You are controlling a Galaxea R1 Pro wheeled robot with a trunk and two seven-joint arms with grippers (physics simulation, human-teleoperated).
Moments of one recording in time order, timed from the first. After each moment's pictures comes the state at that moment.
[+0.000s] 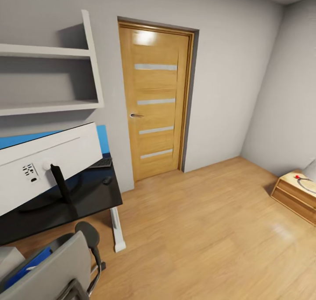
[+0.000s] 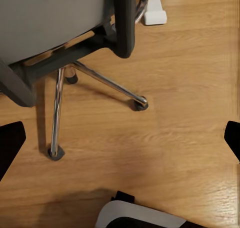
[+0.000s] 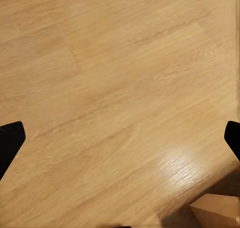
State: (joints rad) left arm 0.01 0.04 -0.01 -0.21 0.34 -0.67 -0.01; right arm -0.12 0.03 -0.02 -0.21 0.01 -0.57 -0.11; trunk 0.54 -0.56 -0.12
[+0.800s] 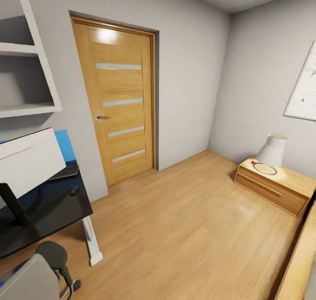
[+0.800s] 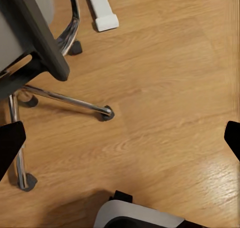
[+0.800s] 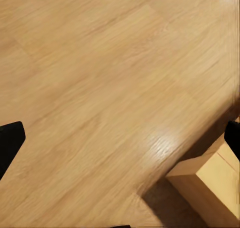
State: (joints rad) left arm 0.01 0.03 -0.01 -0.21 0.34 -0.67 -0.01; right arm -0.12 0.03 -0.01 -0.21 0.01 -0.57 -0.11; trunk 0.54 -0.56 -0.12
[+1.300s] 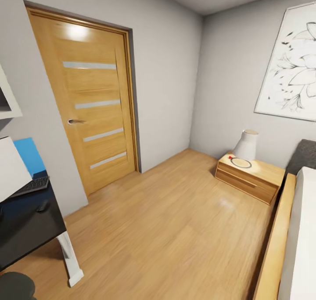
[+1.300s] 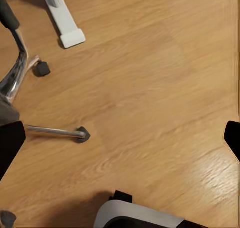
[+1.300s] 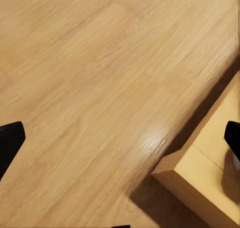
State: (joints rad) left arm 0.01 0.03 -0.01 -0.21 0.34 -0.67 -0.01; right arm -0.12 0.03 -0.01 -0.21 0.01 -0.57 -0.11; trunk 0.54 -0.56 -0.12
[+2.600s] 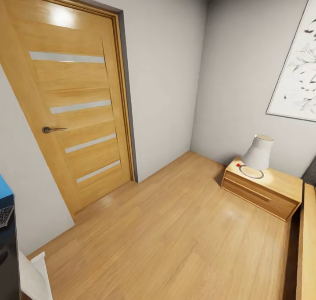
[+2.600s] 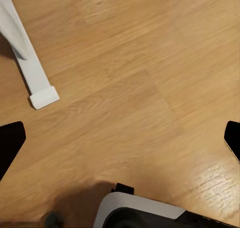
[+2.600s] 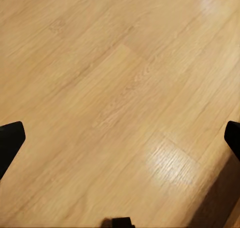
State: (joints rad) left arm 0.01 0.03 -0.02 -0.21 0.34 -0.67 -0.01; right arm -0.12 0.03 -0.01 -0.21 0.01 -0.57 -0.11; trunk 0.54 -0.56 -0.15
